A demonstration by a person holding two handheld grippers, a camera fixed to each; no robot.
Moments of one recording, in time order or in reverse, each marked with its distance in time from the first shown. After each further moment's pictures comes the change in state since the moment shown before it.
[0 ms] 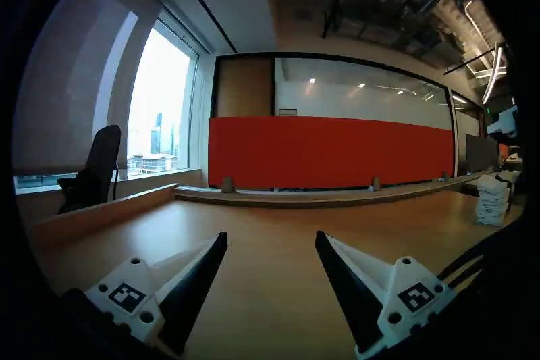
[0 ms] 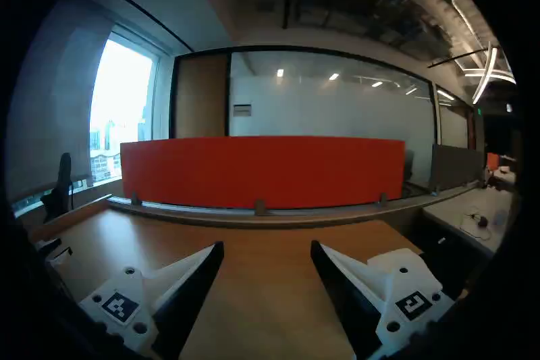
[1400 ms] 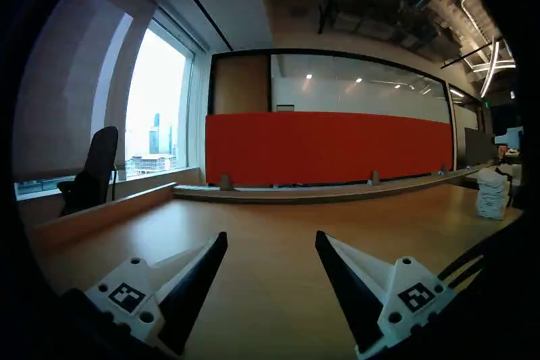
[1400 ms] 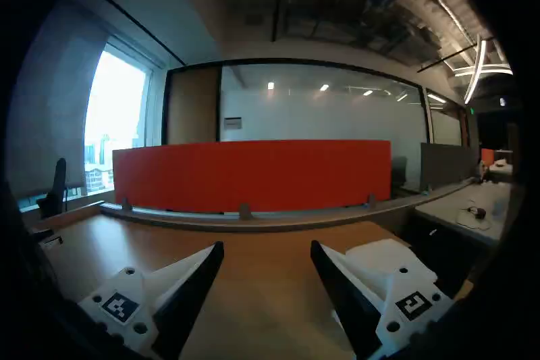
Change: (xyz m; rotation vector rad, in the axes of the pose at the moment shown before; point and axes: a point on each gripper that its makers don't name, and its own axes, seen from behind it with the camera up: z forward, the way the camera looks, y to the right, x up) left arm -0.003 0.004 0.002 -0.008 -0.016 0.019; right arm -0.036 0.051 -0.010 -0.028 0.093 0.031
